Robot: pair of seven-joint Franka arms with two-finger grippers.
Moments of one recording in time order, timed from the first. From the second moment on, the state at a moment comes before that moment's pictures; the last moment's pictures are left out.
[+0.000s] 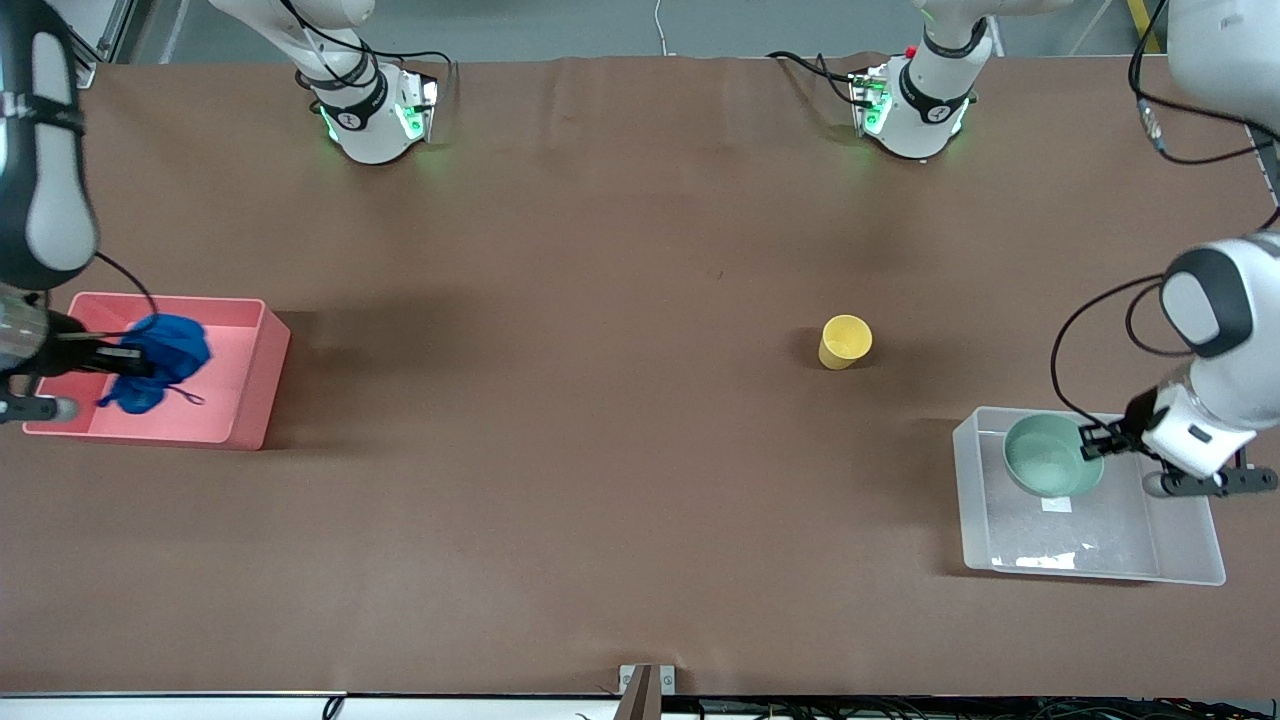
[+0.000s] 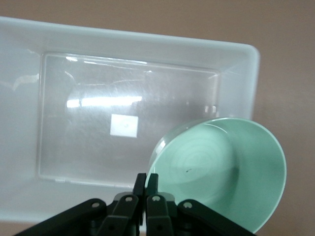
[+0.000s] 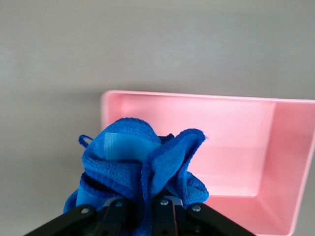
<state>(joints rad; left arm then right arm) -0.01 0.52 0.17 -1.61 -0.19 2.20 0.24 -0.19 0.26 -0.13 -1.80 -0.02 1.98 -0.33</state>
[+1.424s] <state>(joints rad) -0.01 0.49 0.22 -1.54 -0.28 2.08 0.39 -0.20 0.37 -0.17 -2.09 0.05 2.43 -0.41</state>
